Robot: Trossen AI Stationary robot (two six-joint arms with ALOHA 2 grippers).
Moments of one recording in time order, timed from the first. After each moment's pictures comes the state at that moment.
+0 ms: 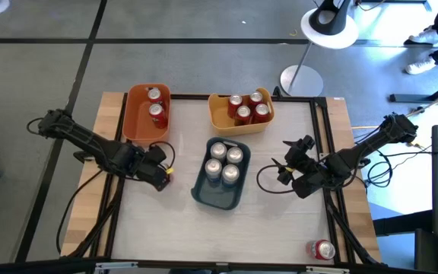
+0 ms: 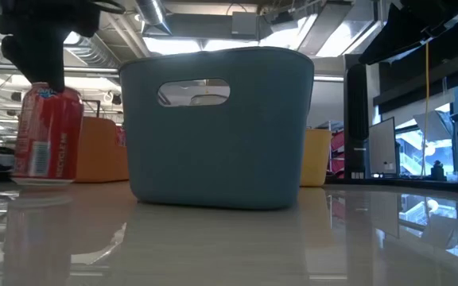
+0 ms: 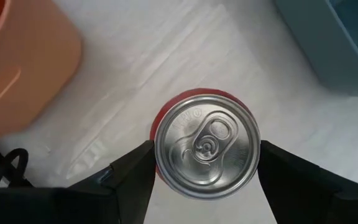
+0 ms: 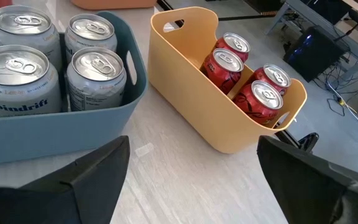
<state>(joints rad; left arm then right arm) -0.40 1.18 0.95 -1.14 -0.35 -1.15 0.54 1.12 0.90 -0.94 0.98 0.76</state>
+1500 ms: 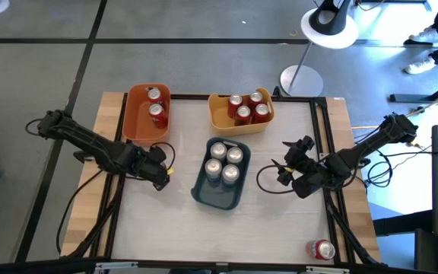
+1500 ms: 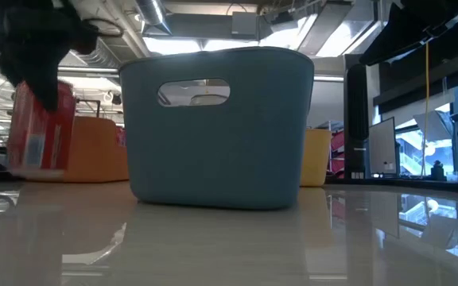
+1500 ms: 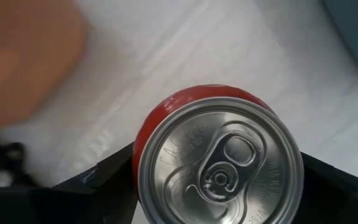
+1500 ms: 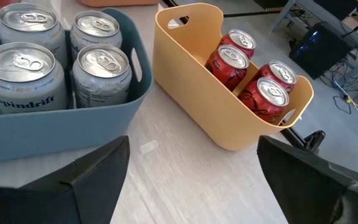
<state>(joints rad) -0.36 1.18 0.87 -1.11 -0.31 -1.12 0.54 1.12 0.90 -0.93 0.96 0.76</state>
